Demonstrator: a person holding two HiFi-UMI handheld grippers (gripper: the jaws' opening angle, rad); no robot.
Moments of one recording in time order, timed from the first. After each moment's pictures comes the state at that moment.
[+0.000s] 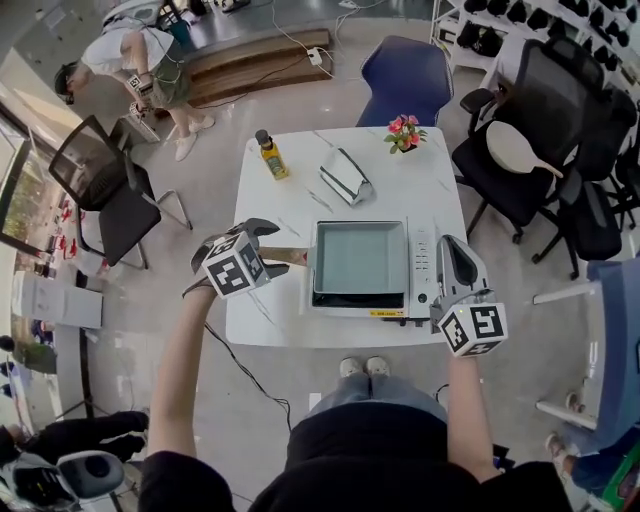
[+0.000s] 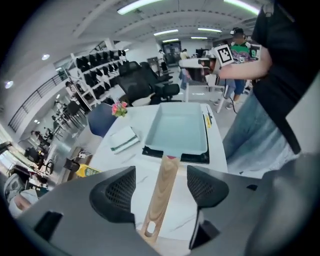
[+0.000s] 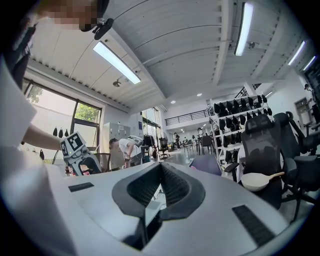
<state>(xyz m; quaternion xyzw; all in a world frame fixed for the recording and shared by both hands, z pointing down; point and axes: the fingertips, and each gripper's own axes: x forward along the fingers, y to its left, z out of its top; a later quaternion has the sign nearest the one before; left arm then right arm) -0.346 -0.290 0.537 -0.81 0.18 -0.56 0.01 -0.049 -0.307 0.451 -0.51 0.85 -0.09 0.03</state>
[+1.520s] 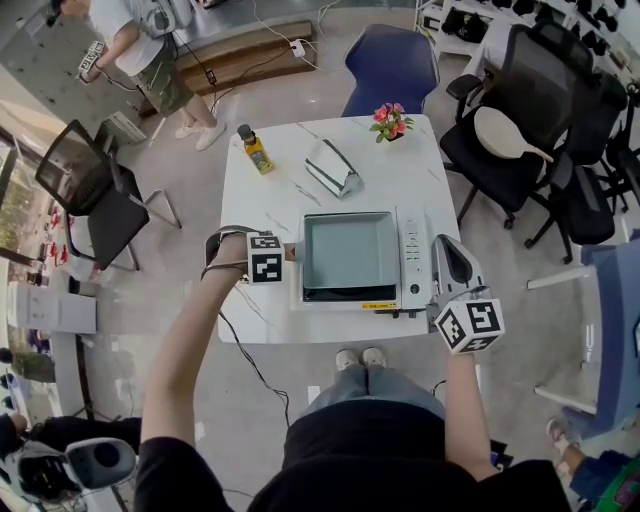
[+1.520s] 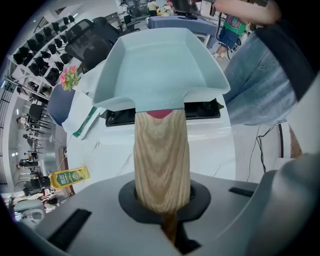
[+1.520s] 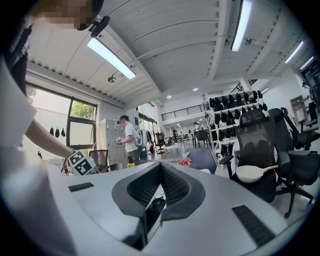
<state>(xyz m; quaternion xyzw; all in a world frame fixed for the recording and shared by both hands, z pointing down) -0.370 -0.285 0.650 -0.66 0.02 -0.75 0.03 -0.031 -0.298 0.477 -0.52 0.84 -0.12 0.01</state>
